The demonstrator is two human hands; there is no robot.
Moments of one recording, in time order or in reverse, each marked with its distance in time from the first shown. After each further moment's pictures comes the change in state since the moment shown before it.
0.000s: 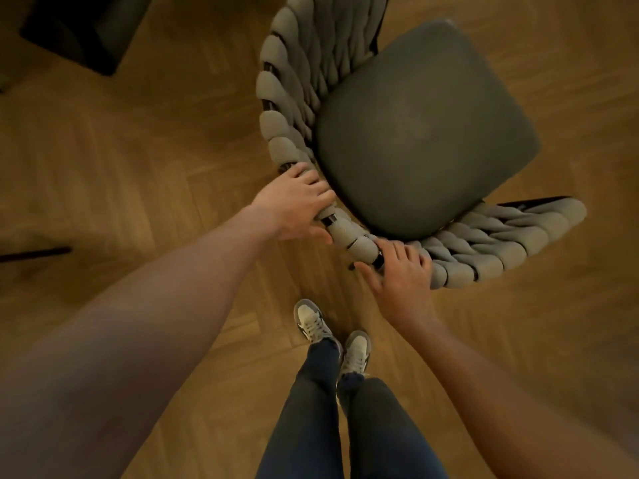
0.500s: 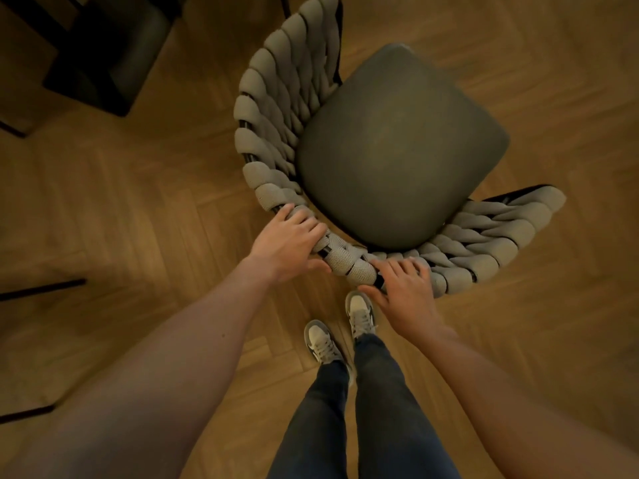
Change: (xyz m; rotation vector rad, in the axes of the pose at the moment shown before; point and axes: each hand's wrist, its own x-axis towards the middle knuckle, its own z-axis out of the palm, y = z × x) left_hand -0.028 0.006 0.009 -0.087 0.066 -0.135; right_hand 0.014 0.003 -0.001 -0.068 -0.033 -0.165
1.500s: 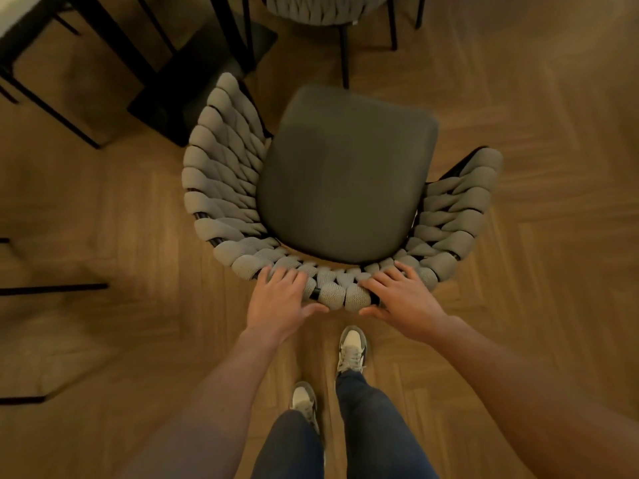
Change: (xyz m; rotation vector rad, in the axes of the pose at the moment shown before) left_hand 0.056 -0.023 -0.028 -0.155 -0.007 -0.629; right_hand 0.207 0.048 -0.079 -0.154 -0.194 -0.603
